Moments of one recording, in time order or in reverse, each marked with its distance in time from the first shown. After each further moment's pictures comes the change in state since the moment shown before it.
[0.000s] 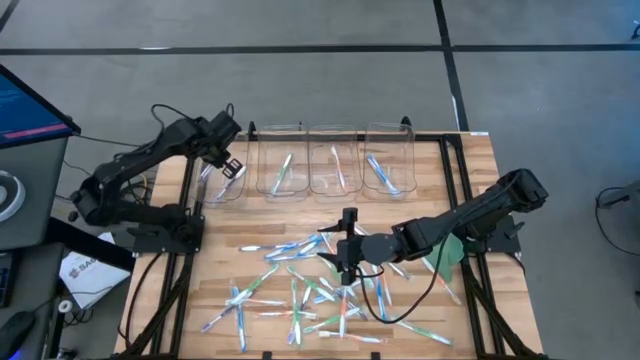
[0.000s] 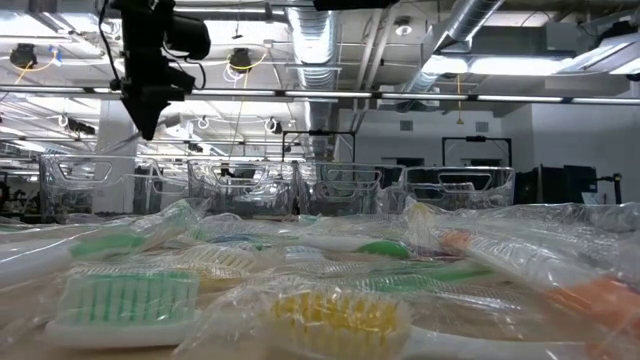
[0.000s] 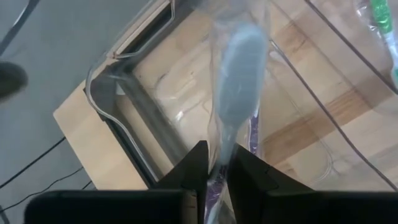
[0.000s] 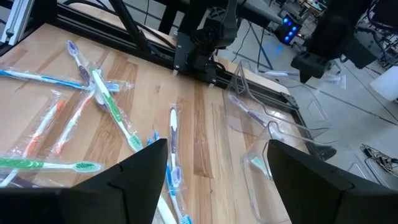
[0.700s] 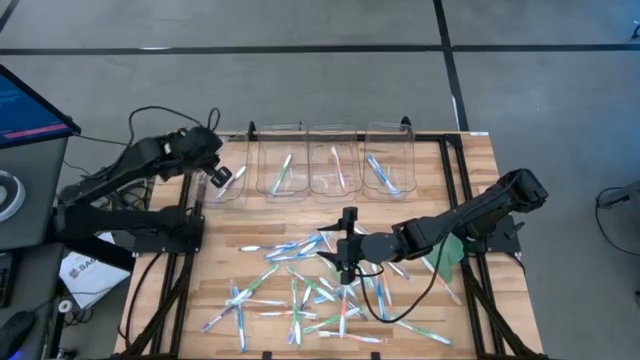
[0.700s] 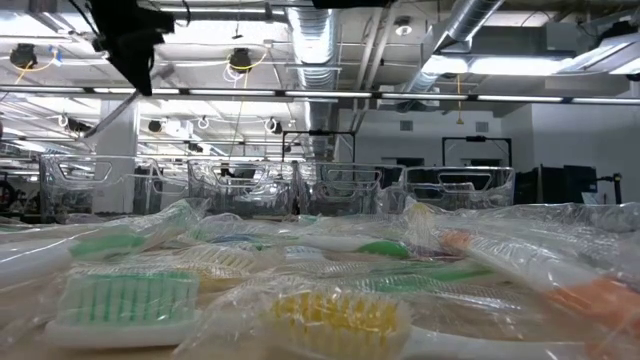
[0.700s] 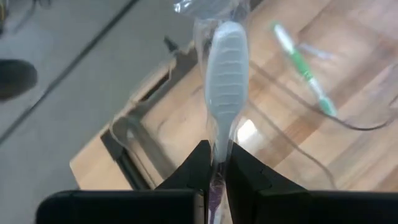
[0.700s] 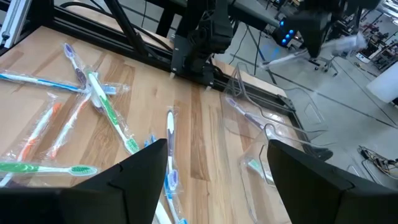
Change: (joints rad) left arm -0.224 -0.289 0.002 -0.019 -0.095 -0.046; right arm -0.002 -0.001 0.000 0.014 0.004 -0.011
